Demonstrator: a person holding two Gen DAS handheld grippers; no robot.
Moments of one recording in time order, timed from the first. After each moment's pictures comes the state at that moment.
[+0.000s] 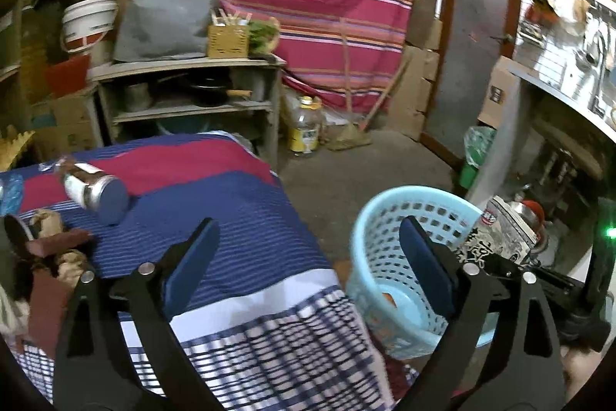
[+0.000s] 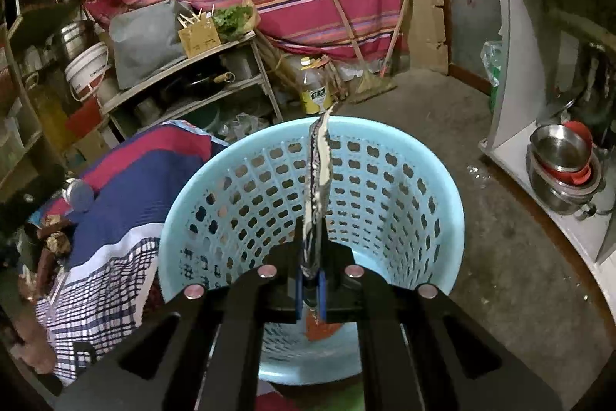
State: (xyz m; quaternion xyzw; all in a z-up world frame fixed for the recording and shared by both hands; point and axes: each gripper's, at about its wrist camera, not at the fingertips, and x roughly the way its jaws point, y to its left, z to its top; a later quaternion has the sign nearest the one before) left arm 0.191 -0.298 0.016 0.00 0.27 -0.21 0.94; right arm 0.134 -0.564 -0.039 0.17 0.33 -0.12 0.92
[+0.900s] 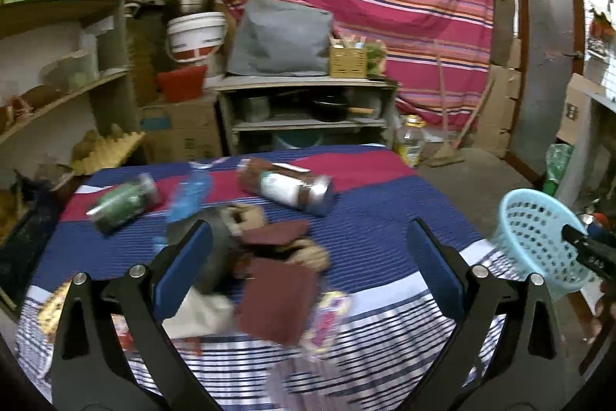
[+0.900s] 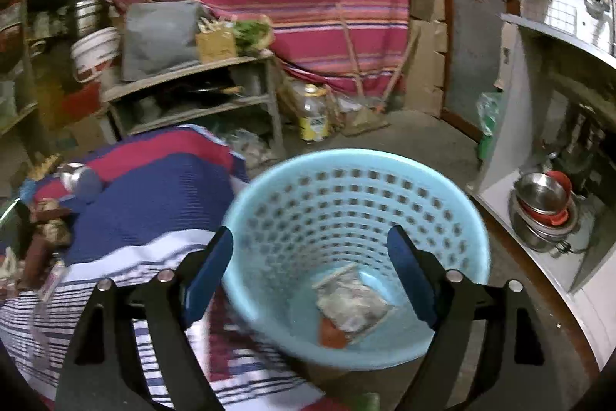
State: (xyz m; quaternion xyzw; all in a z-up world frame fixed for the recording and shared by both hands) left arm 0.156 -0.112 0.045 0.03 0.24 -0.04 0.97; right arm 0.130 -0.458 0.004 0.10 0.29 -0.13 0.94
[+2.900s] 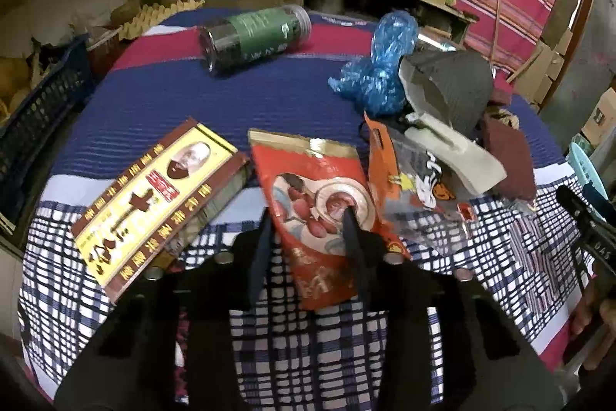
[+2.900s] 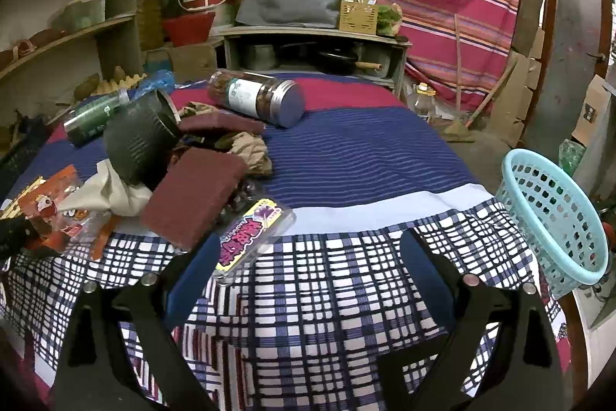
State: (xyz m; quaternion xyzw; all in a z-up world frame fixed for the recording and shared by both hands) left arm 0.156 0.115 -0.054 -0.06 0.41 -0.02 0.91; right arm 0.150 -0.201 -0.020 0.00 0.32 -0.02 0.95
